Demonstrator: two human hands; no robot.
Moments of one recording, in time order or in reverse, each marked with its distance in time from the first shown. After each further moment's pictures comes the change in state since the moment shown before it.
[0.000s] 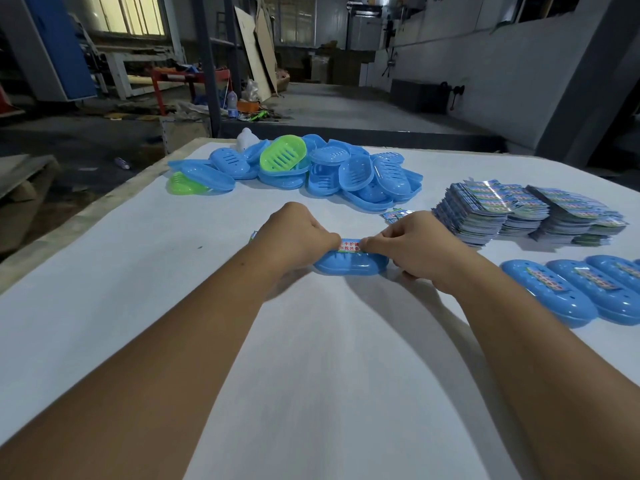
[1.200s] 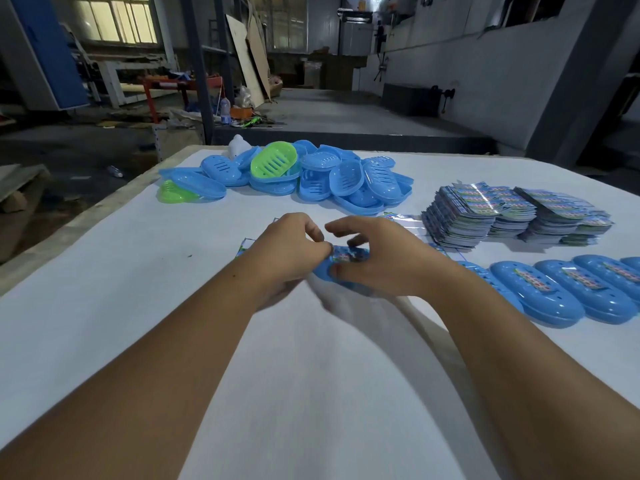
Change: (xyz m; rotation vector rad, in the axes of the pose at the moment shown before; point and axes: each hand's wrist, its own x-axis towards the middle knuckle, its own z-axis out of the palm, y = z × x) left_hand -0.003 -0.005 0.016 -0.226 -0.014 0.027; right_hand -0.011 -0.012 0.010 -0.293 -0.085 -0.408
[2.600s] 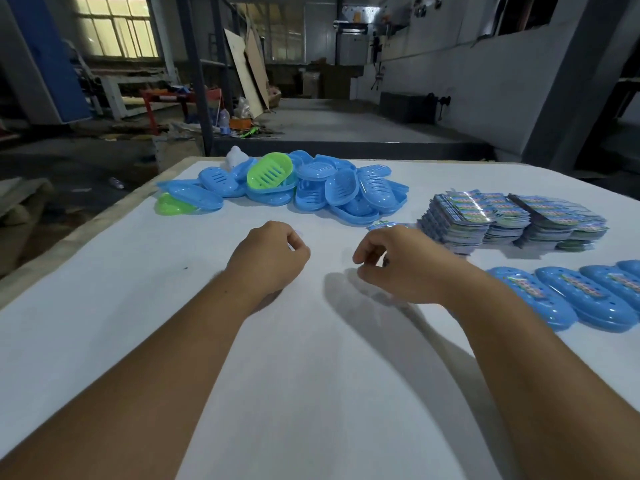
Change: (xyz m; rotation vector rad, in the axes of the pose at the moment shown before) left_hand 0.014 -0.009 -0.017 0.463 0.128 0.069; right_hand -0.015 0.011 -0.026 -0.130 -0.032 0.115
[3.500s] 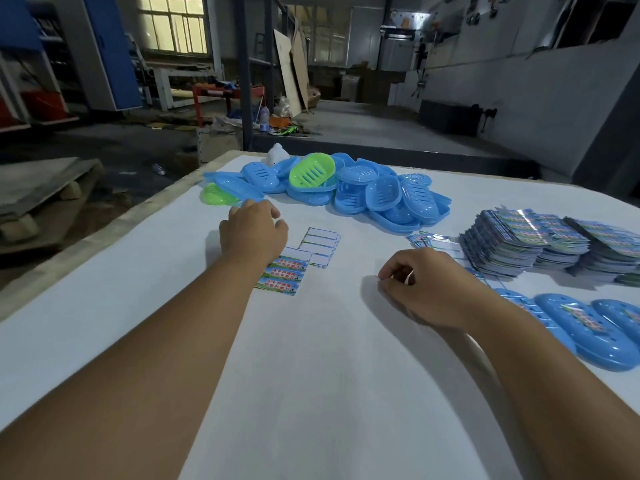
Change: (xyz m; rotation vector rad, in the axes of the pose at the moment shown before) left_hand 0.046 -0.064 -0.022 0.249 0.347 -0.083; right_hand 0.014 0.001 0.027 -0.028 0.014 -0.046
